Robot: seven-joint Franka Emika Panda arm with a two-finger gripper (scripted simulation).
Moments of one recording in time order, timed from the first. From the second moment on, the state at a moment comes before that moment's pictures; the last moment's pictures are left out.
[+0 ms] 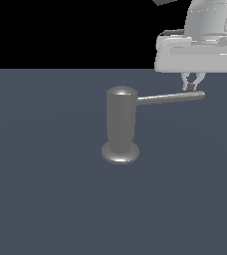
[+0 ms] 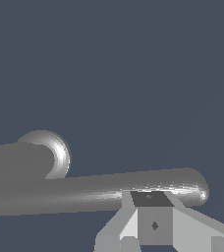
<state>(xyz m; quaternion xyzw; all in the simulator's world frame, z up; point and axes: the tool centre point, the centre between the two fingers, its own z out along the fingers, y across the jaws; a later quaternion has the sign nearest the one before) -0.037 -0.209 0.243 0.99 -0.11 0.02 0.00</state>
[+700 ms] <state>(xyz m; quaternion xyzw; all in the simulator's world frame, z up) 0.008 -0.208 0.243 0.99 -0.11 0.02 0.00</state>
